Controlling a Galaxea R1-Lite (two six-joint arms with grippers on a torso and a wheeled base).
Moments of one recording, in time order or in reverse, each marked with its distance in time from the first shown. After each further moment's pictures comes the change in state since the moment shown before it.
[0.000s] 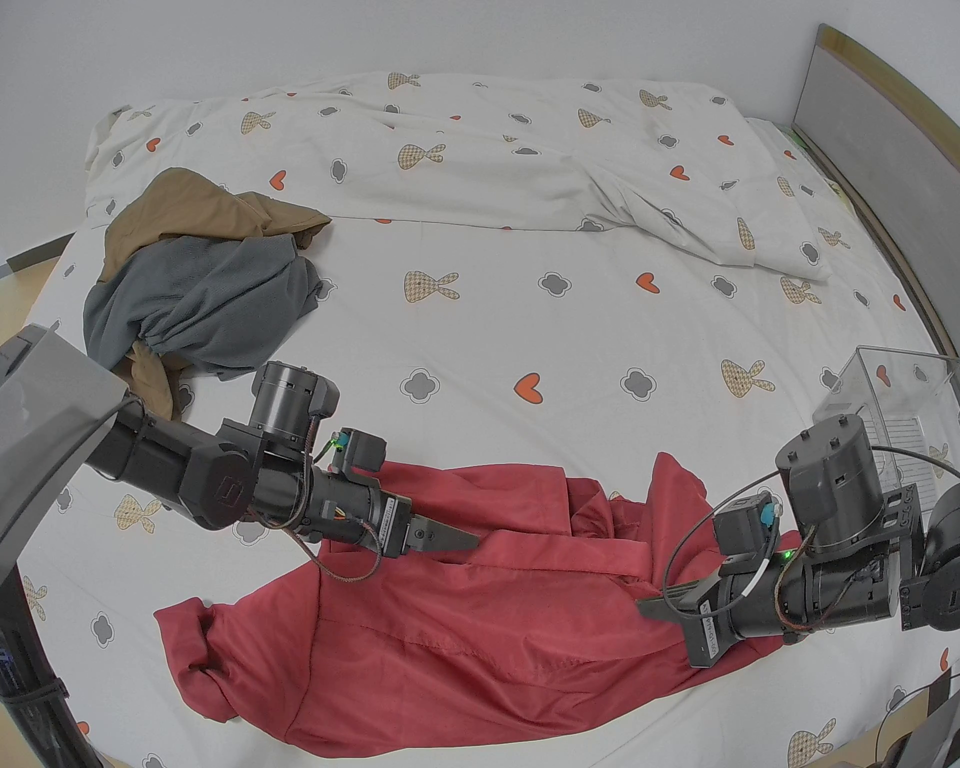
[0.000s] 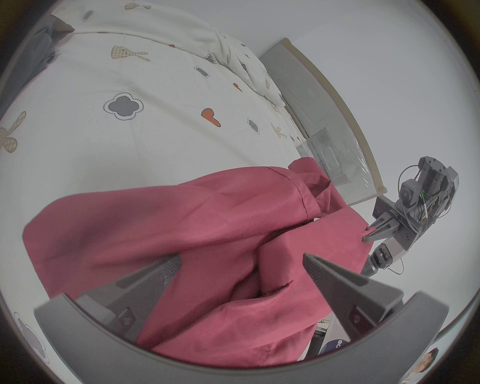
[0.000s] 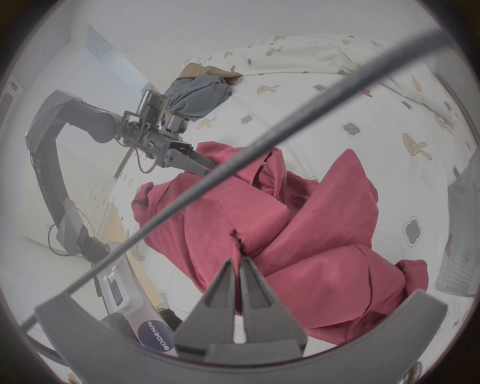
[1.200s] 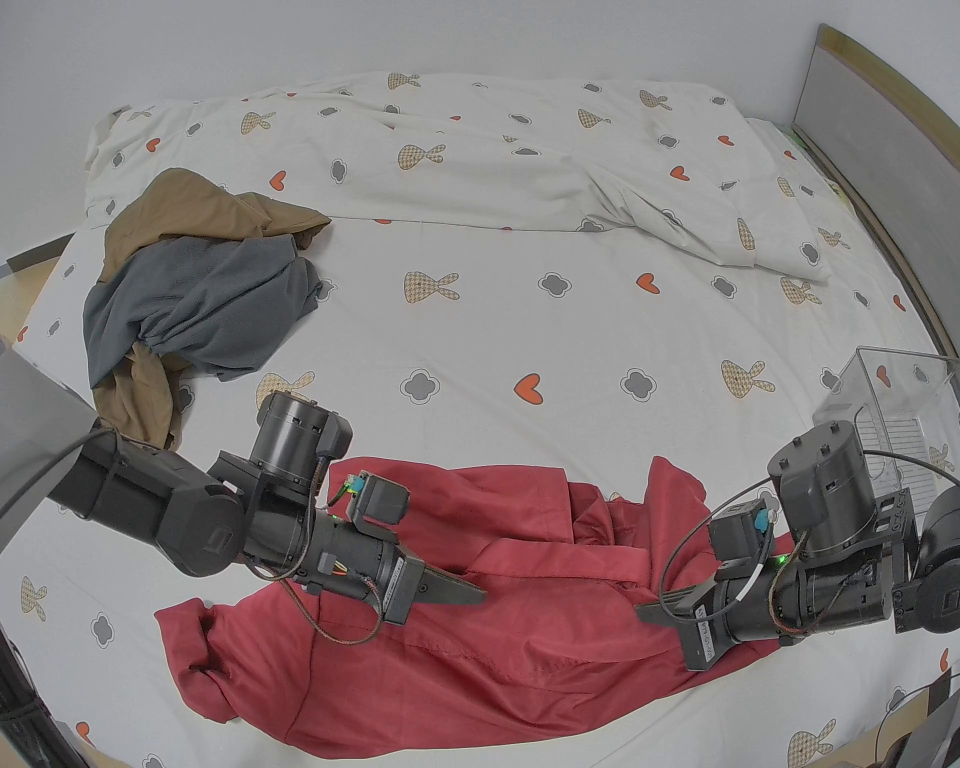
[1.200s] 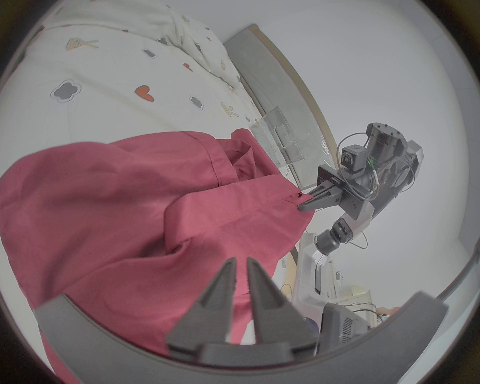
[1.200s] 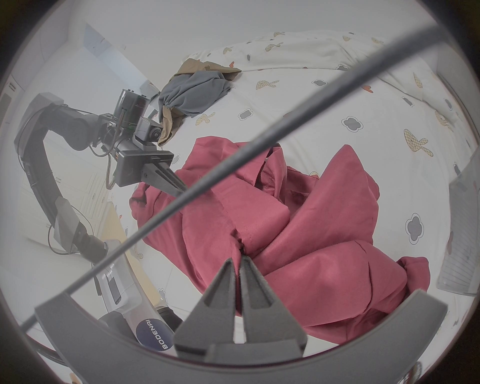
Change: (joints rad) left arm -0.098 -0.105 0.156 0.001 -0.157 0.038; right arm 0.000 0.016 0.005 -0.001 0.000 0.001
